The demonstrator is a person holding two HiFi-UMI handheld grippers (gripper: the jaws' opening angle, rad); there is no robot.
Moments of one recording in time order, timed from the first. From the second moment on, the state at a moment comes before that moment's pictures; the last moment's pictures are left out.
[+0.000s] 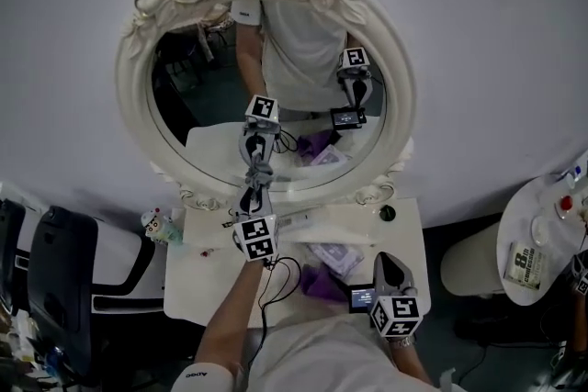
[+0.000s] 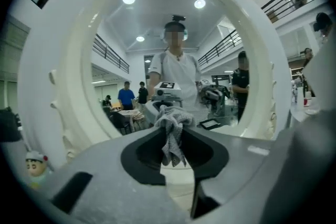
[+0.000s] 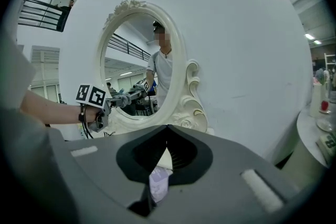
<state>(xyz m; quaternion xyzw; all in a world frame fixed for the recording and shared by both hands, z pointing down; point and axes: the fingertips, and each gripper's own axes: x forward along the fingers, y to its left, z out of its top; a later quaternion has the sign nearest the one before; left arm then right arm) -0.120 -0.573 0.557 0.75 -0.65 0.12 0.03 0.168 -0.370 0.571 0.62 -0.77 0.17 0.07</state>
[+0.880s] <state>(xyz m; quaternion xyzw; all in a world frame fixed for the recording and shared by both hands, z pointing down) 0.075 -0.556 0.528 0.87 -0.48 0.05 -0.01 0.169 -0.372 0.578 0.62 -0.76 0.17 0.09</state>
